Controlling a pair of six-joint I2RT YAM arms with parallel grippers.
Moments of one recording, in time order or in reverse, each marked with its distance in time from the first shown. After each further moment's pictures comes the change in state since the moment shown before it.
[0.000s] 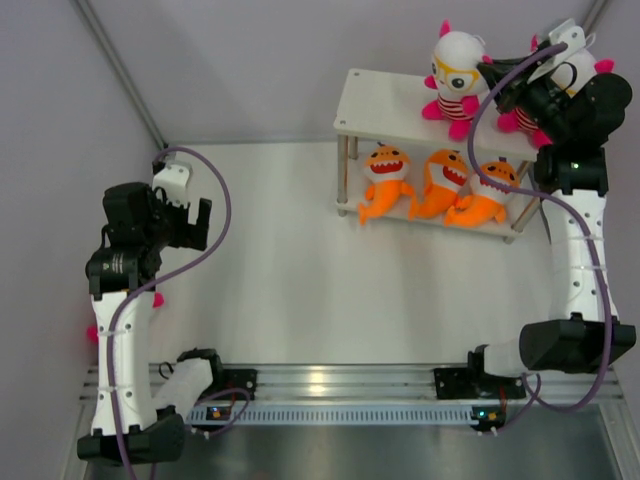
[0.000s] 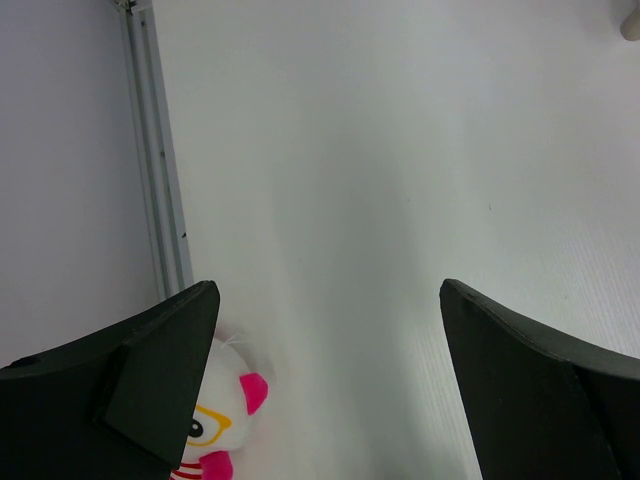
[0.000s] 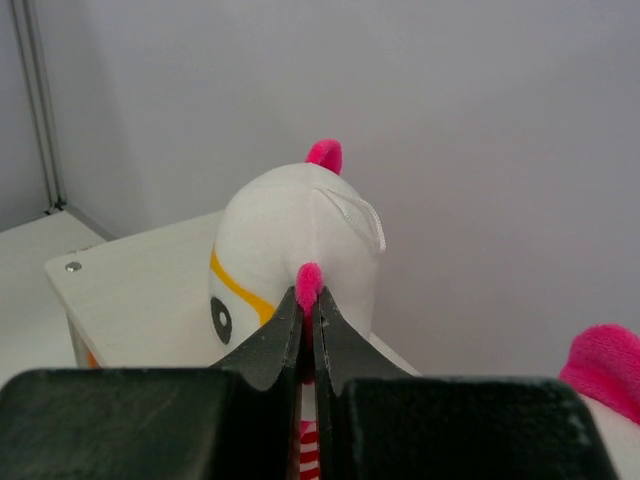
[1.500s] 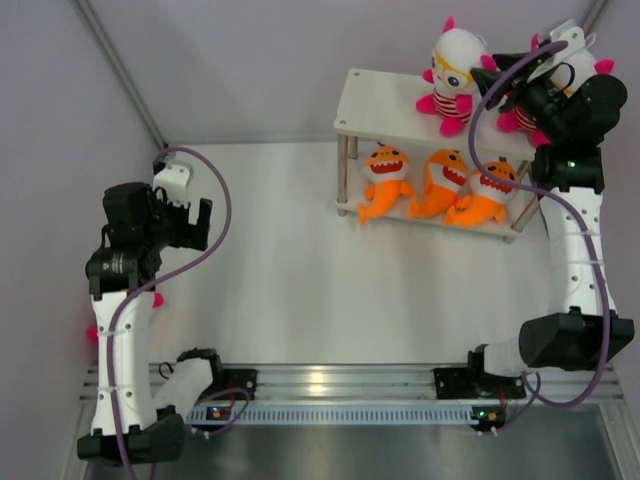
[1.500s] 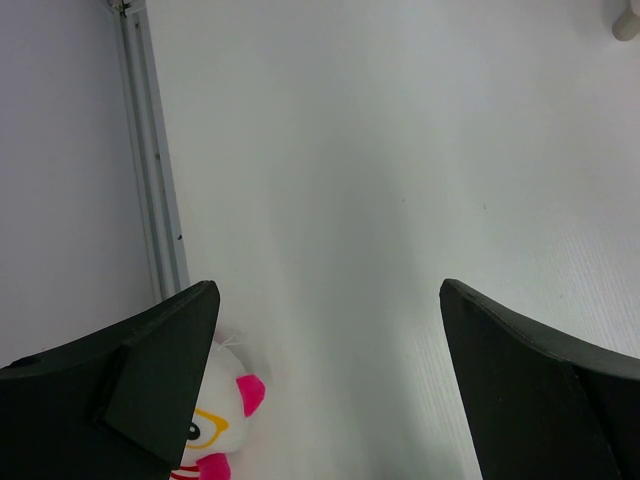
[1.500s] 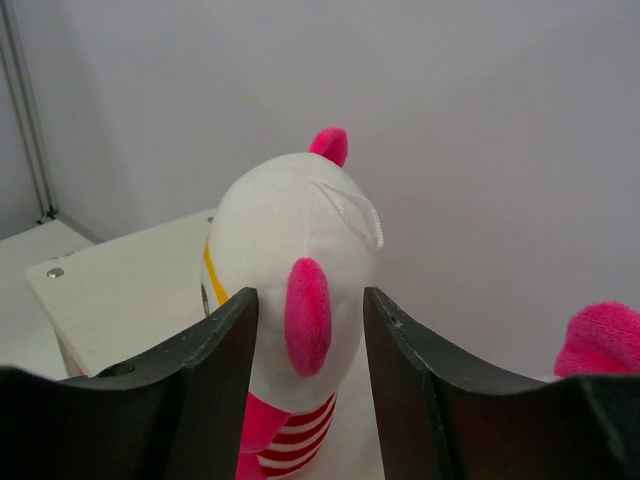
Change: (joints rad) left arm 0.000 0.000 0.000 -0.002 0.012 -0.001; right arm -0.012 0.017 -0.031 0.040 0.024 0.038
